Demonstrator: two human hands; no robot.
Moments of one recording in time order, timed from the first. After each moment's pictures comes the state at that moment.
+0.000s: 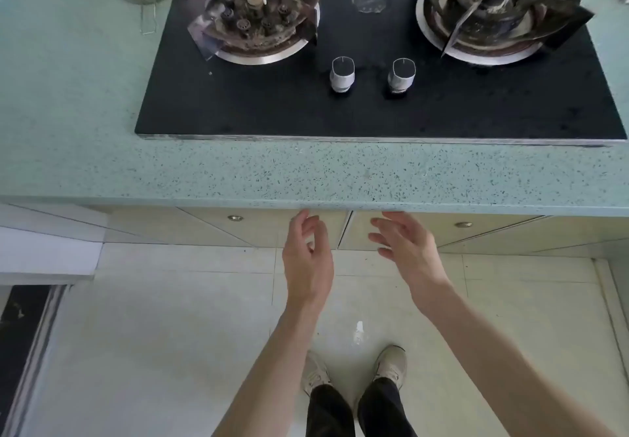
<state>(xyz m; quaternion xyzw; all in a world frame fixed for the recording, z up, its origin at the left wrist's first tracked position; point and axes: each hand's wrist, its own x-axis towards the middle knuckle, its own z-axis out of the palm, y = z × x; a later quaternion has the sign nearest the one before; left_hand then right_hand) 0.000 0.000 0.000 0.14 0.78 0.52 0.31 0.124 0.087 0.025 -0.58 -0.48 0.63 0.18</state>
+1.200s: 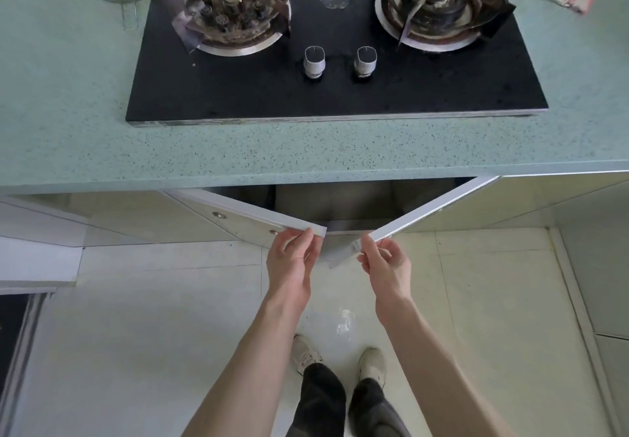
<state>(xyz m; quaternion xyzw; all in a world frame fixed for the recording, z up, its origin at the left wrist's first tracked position) 0.020 -0.055 0.009 -0.14 0.56 0.66 0.49 0.154 -0.005 0.009 -0.68 -0.33 0.59 0.27</state>
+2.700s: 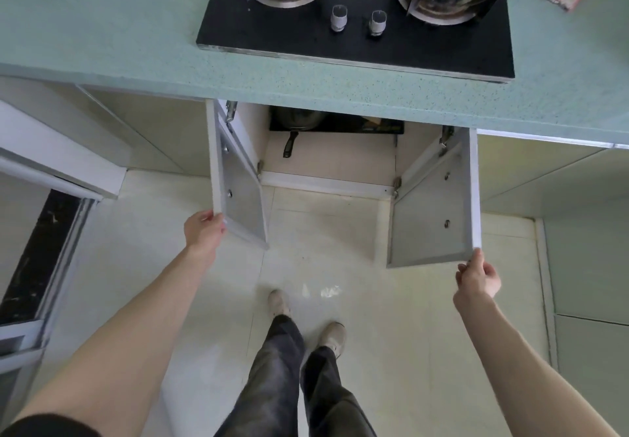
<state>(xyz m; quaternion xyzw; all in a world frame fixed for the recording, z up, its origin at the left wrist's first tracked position) -0.026 -0.281 0.010 -0.06 0.83 0.47 0.29 0.422 -0.059 0.012 -0.79 -0.20 0.47 0.34</state>
